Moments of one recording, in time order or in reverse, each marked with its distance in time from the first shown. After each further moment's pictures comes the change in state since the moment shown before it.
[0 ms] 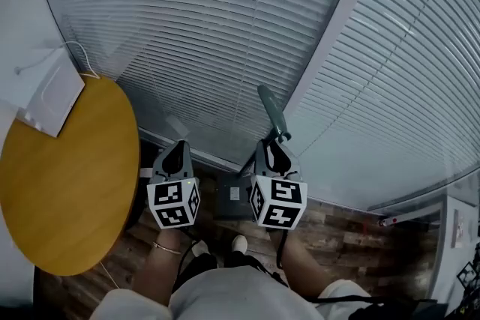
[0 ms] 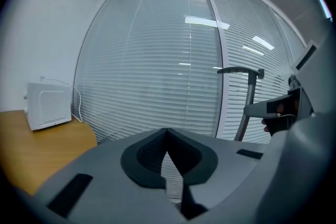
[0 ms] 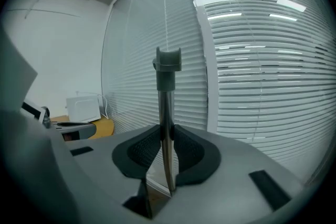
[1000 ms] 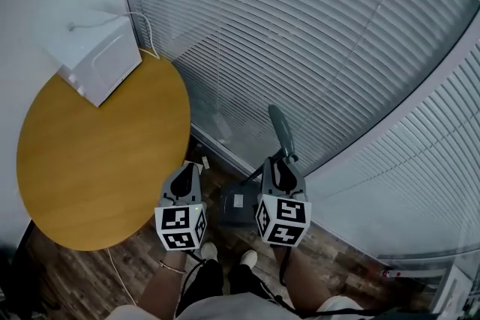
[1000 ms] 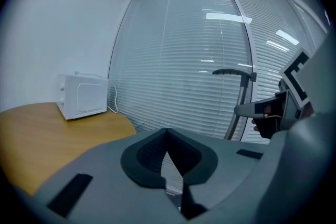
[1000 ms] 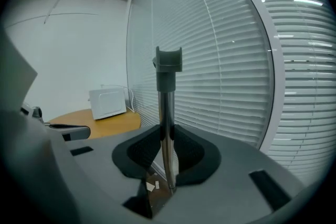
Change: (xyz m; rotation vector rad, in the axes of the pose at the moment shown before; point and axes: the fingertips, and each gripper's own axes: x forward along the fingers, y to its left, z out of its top) left arm -0.056 0.101 -0.042 -0.080 0.036 0.239; right arm 0.057 0.116 -0.030 -0.068 0.061 0.263
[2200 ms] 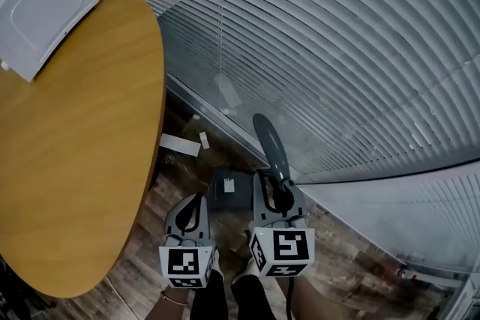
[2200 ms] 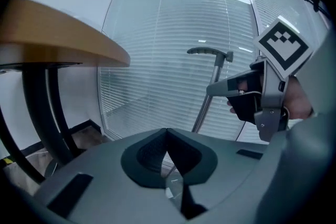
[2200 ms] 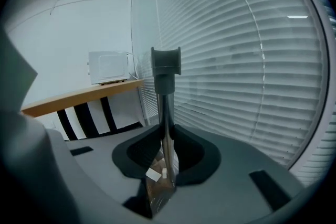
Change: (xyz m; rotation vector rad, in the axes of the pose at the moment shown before) left arm 0.107 0.017 -0.244 0.030 0.178 -0.060; right arm 0.149 0.027 -0.205 -0.006 0.105 0.139
